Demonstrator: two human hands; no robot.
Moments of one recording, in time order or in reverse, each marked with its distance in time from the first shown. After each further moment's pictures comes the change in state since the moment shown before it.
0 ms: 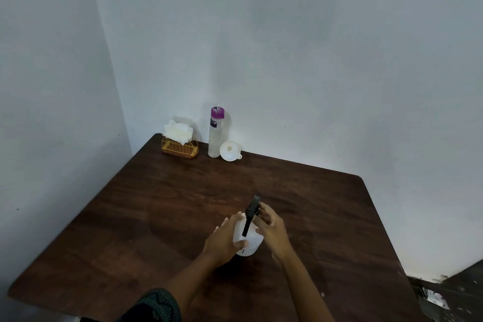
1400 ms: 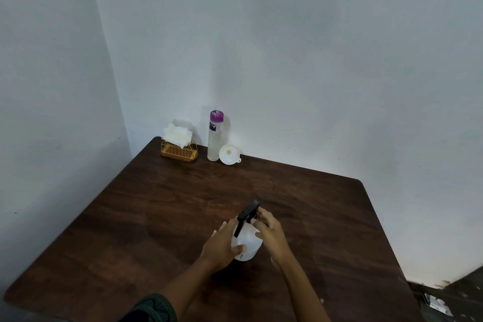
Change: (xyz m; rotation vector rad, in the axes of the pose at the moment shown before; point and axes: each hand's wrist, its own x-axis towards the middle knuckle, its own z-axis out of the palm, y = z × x) left_hand -0.004 0.007 -0.003 0.016 0.000 -0.028; right_hand -0.001 -0.007 -0.002 -0.010 -0.052 0.028
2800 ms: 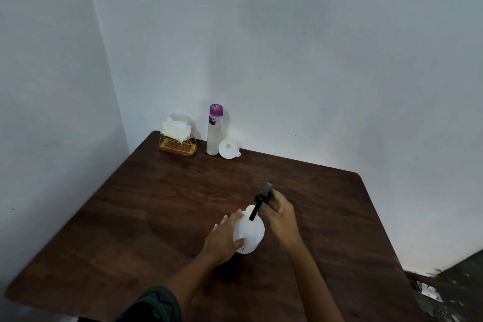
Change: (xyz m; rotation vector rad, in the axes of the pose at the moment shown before) left_hand -0.005 0.005 -0.006 0.029 -0.018 0.035; right_hand -0.010 -0.039 -0.007 0.000 0.134 -0.187
